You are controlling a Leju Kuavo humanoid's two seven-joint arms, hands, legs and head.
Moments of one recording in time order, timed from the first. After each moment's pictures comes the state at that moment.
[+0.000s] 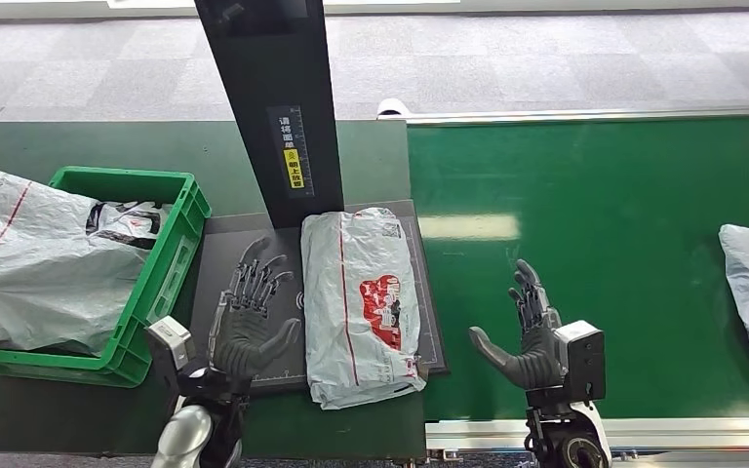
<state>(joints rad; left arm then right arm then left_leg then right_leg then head) -0.07 -0.18 -0.23 -1.33 -0.09 -0.13 -0.58 0.00 0.16 -0.04 -1.38 0.08 0.18 -0.51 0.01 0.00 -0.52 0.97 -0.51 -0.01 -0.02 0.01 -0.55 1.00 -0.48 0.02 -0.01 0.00</state>
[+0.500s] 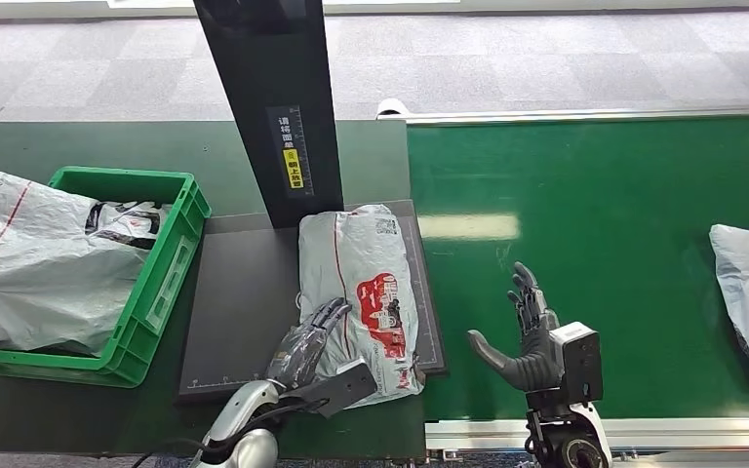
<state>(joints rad) -0.14 -0.15 -0.44 -1.11 -1.09 0.07 -0.10 0.01 0.17 -0.05 -1.38 0.11 0.19 -0.51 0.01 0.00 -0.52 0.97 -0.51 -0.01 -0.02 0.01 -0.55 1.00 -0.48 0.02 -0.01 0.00</state>
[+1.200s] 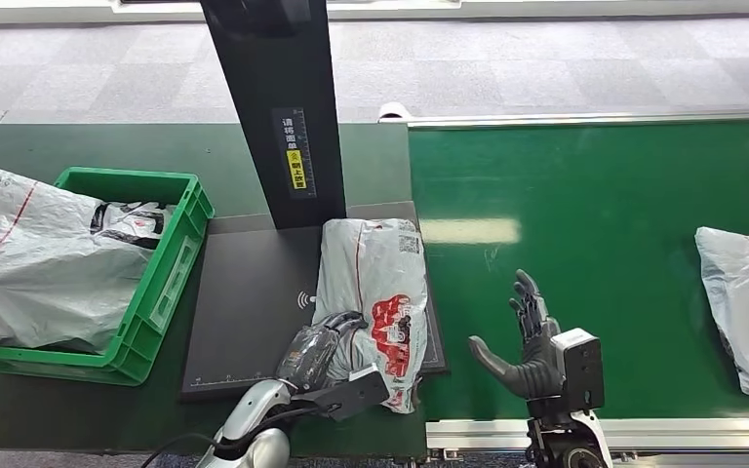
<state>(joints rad) -0.17 -0.17 -0.45 -1.02 -1.11 0.12 -0.16 0.04 0.19 -0.07 -1.41 0.12 0.19 -0.49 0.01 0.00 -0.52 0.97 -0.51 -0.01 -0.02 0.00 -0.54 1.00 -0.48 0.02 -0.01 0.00</state>
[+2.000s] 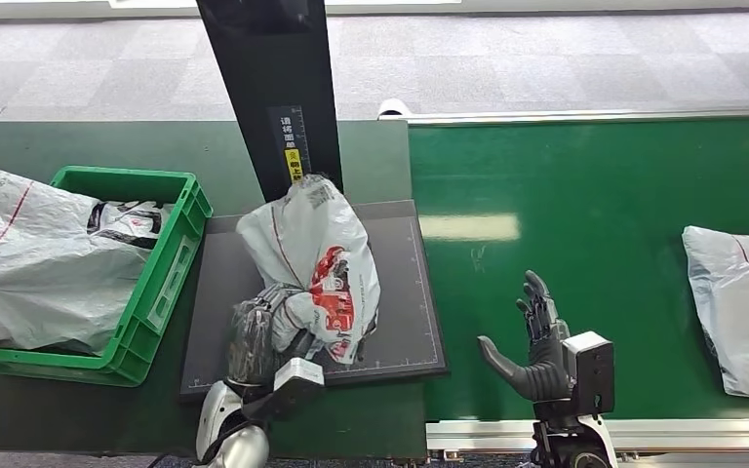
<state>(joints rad) -0.10 -0.17 -0.38 -1.19 -0.83 0.64 -0.56 0.05 0.19 -0.08 -1.43 0.09 0.20 -0.49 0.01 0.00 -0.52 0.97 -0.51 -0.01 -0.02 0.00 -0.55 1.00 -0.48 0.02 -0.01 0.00</state>
